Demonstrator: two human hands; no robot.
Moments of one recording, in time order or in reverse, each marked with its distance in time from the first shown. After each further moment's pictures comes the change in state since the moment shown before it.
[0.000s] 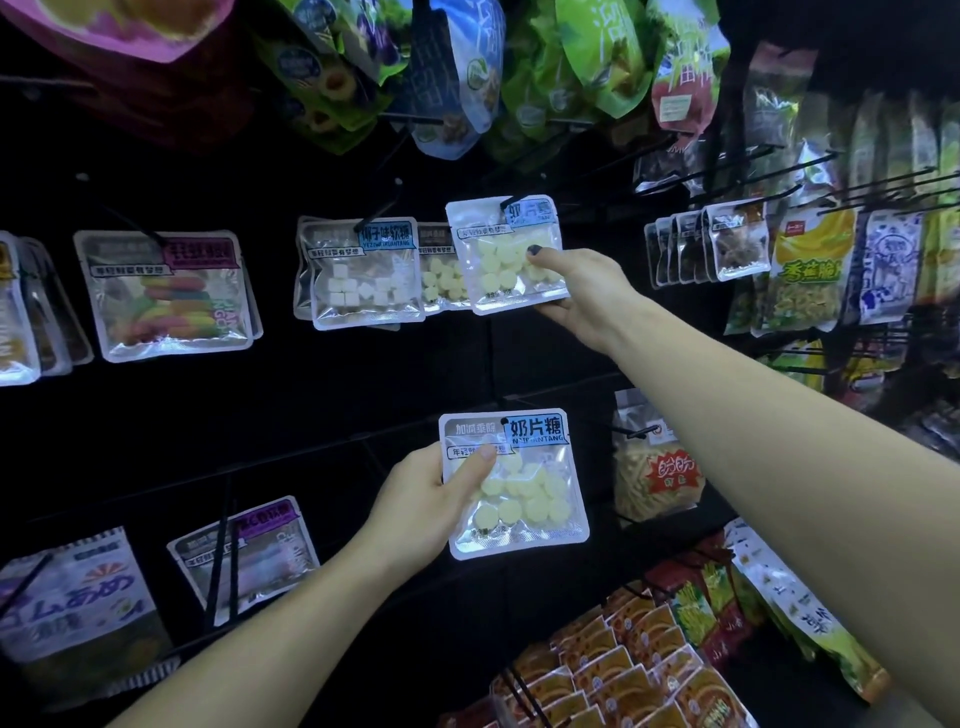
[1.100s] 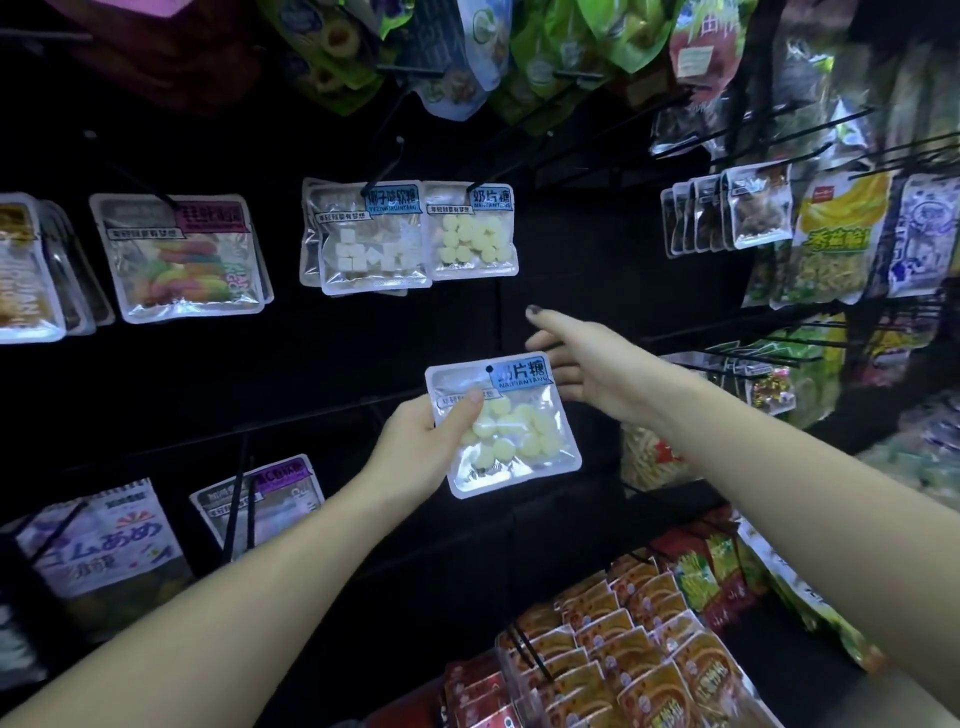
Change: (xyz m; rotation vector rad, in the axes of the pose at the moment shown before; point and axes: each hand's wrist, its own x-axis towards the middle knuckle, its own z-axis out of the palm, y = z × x) left_hand 0.000 0.011 -0.003 -0.159 0.053 -0.042; right_hand -0.085 0.043 -0.018 -0.380 -0.211 0.297
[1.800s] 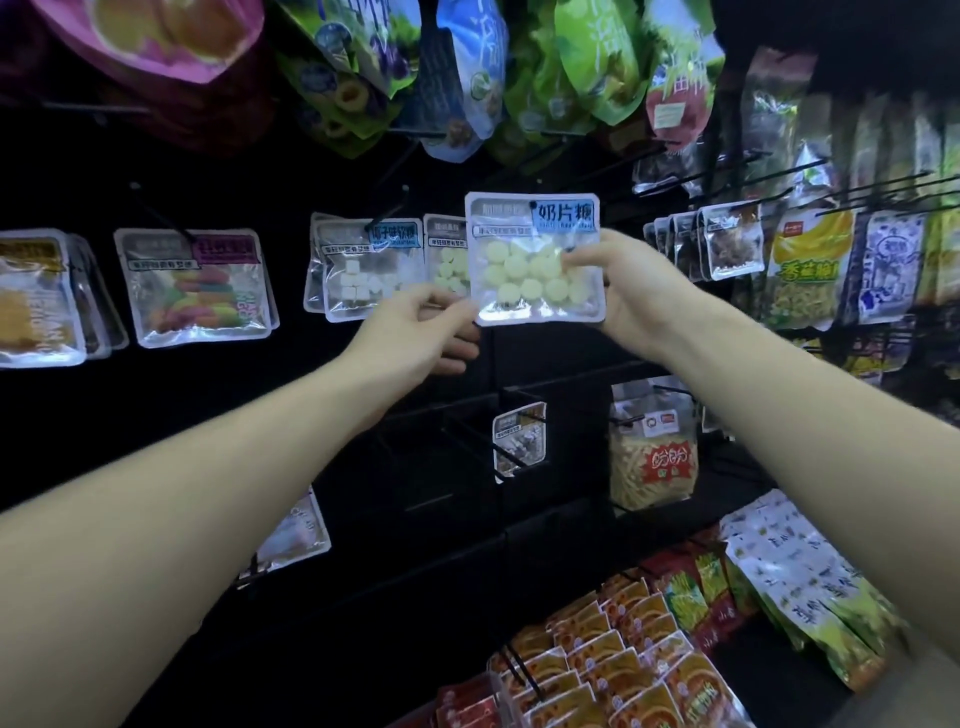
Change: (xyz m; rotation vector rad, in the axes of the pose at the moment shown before) left_hand 0.033 0.099 -0.029 -0.029 0.086 0.116; right_hand -0.030 -0.085 -0.025 0.247 0.137 -0.314
